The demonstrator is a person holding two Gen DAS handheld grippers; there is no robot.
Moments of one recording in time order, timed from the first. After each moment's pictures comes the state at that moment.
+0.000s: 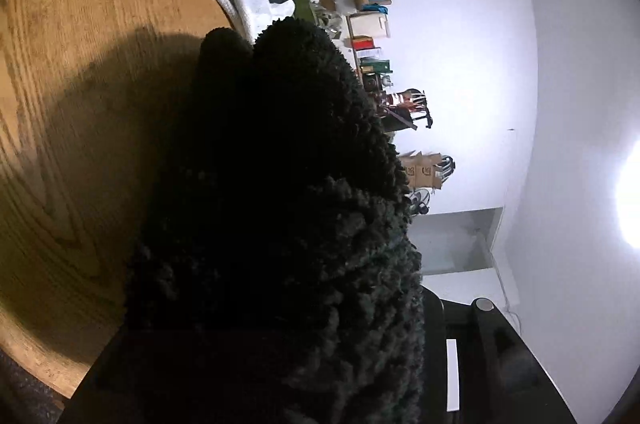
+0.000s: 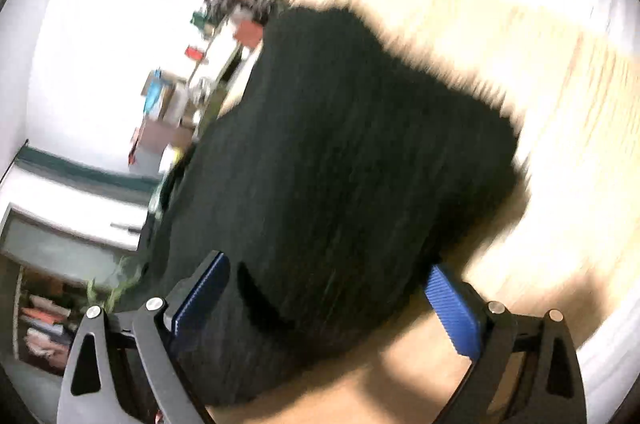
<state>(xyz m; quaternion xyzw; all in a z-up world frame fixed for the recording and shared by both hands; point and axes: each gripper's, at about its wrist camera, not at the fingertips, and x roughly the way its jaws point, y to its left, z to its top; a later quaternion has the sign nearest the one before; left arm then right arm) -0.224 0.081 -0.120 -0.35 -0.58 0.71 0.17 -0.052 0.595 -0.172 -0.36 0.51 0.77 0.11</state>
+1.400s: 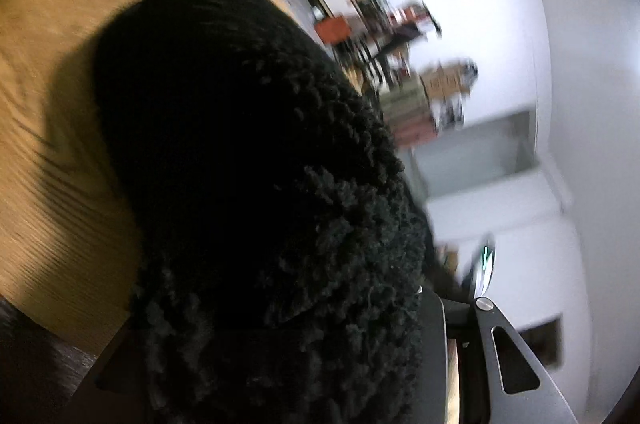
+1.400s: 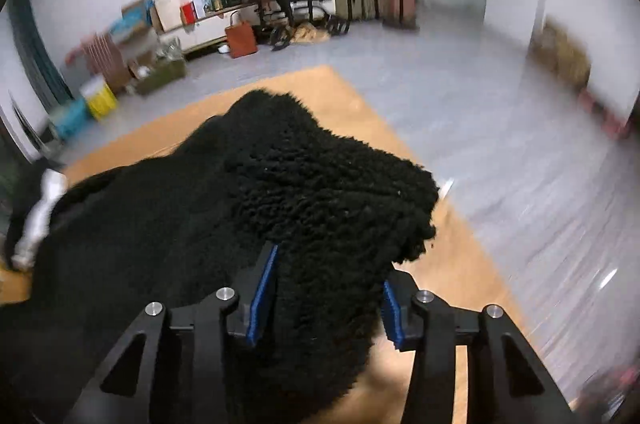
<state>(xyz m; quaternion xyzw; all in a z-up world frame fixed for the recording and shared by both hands) -0.187 0.183 -0.110 -0.46 -0.40 0.76 0.24 -0.218 0.614 -0.089 -0.41 0.09 0.87 0.26</state>
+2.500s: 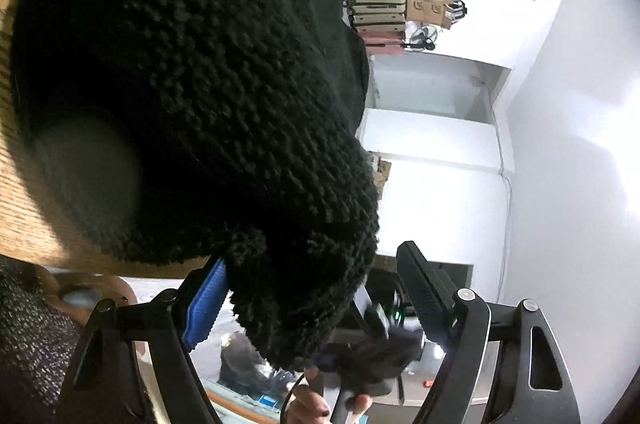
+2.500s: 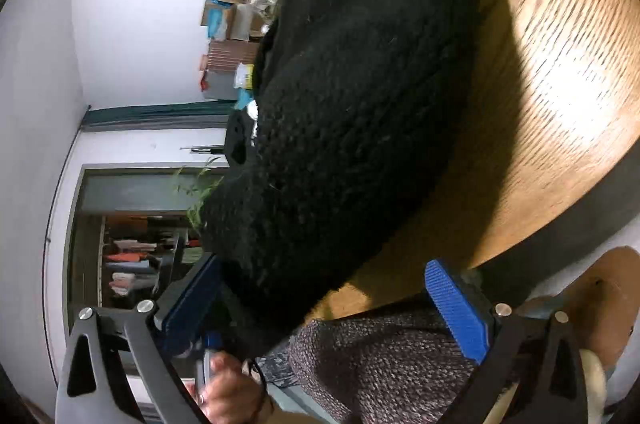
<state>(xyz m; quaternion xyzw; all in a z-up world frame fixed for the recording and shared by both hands) -0.174 0.171 -0.150 -0.56 -0.49 0.56 0.36 -0.069 0.467 -0.177 -0.42 0.57 0.70 -0.09</state>
